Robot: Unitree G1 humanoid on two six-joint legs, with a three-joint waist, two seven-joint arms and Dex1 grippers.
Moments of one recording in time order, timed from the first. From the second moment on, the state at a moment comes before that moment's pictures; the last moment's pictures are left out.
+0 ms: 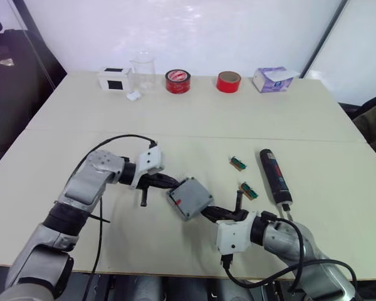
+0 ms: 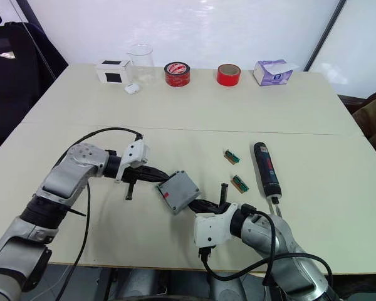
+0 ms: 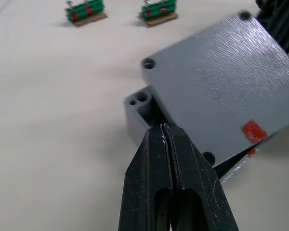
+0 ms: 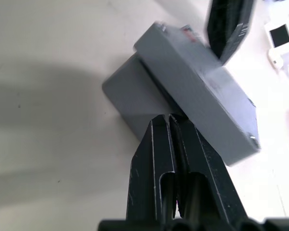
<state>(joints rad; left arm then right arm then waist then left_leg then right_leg) -0.59 0.62 -0.26 0.06 -0.23 0.37 -1.28 0.08 -0.60 0.31 -0.56 -0.45 -0.01 0.74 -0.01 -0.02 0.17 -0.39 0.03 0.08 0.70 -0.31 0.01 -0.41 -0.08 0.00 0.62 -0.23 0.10</state>
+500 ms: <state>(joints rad) -0.59 0.63 -0.25 0.07 -0.23 0.37 -1.29 0.10 -0.62 0.29 -0.57 -0.45 0.02 0.75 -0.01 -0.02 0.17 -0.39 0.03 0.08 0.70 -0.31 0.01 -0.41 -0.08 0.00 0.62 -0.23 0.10</state>
